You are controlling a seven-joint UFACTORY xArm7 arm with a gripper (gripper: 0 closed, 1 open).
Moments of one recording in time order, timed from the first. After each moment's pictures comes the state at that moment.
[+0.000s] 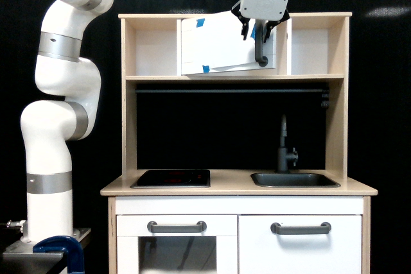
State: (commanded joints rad) arm -0.33 0.21 0.19 1.90 0.81 1.90 -1.56
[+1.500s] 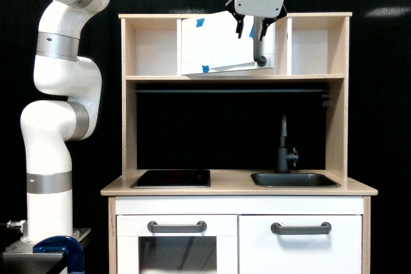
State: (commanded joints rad) arm -0.44 0.16 0.14 1.82 0.79 1.98 -1.70
